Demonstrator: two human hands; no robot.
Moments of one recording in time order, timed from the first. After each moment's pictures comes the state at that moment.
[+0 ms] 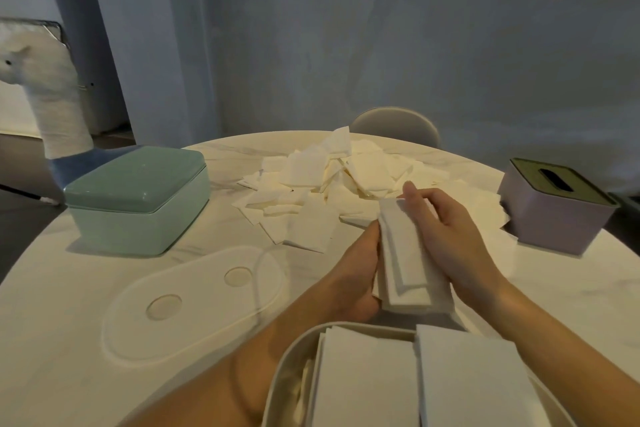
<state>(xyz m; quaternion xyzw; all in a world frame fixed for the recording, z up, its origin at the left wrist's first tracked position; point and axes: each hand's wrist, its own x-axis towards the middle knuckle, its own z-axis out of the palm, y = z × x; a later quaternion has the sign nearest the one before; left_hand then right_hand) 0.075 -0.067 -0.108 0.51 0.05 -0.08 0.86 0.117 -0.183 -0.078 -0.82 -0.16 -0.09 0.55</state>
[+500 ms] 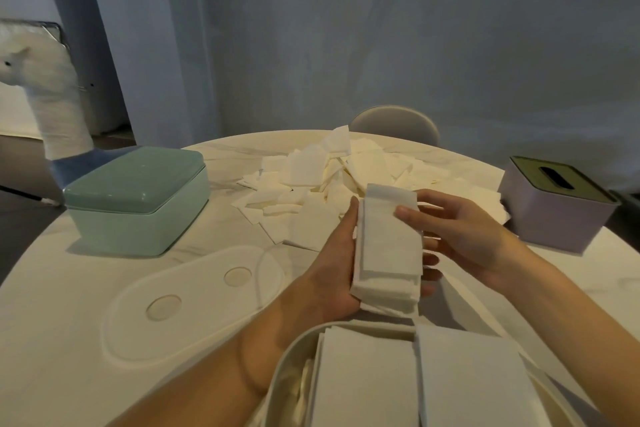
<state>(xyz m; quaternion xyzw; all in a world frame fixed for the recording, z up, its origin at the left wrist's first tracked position) 0.074 -0.041 -0.112 0.41 0.02 -0.16 0.90 0.138 -0.207 -0.063 -0.76 -0.19 0.15 0.61</state>
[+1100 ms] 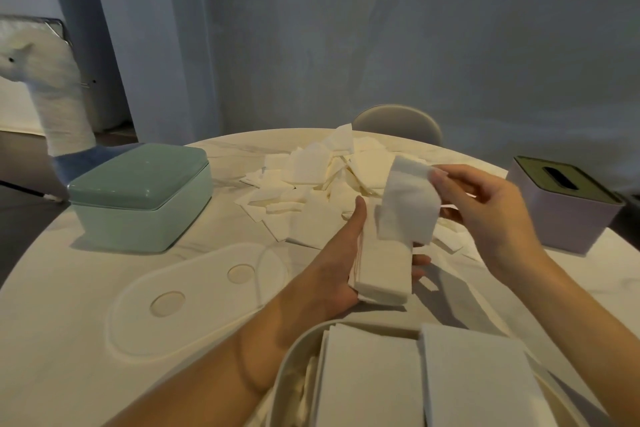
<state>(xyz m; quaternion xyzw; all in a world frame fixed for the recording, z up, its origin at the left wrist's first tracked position) 0.075 -0.034 -0.117 0.44 0.03 -0.17 0.88 0.136 -0.208 -0.059 -0.75 -0.20 -0.13 0.62</state>
